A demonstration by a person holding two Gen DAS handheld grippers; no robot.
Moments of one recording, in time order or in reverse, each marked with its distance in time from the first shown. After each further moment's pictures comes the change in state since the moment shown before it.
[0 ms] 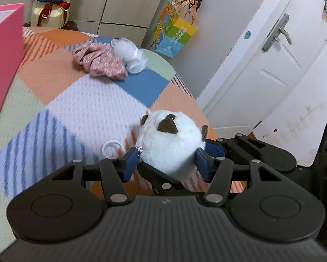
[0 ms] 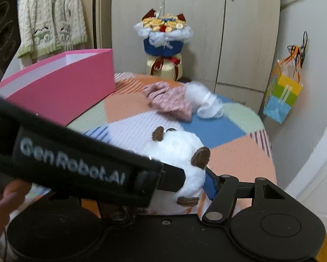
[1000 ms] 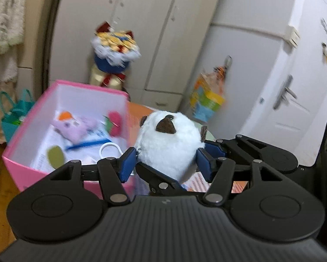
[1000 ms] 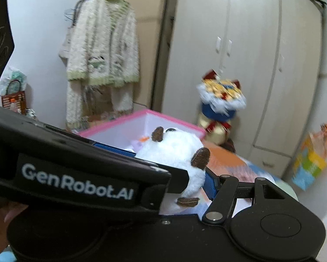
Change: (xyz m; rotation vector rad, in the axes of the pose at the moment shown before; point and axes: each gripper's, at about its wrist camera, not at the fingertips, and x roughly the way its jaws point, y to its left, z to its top) left arm -0.219 0.075 0.001 0.003 -0.353 0.169; right arm -0.071 0.182 0.088 -0.201 -0.255 0.096
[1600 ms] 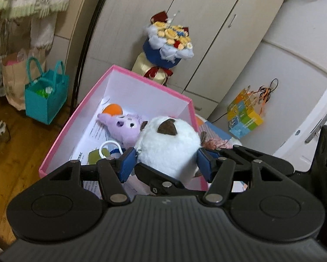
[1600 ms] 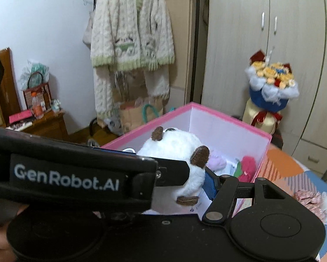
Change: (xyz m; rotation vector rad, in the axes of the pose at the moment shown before) left arm 0.051 0.110 0.021 -0.235 0.042 0.103; right arm 0.118 0.028 0.033 0.034 0.170 0.223
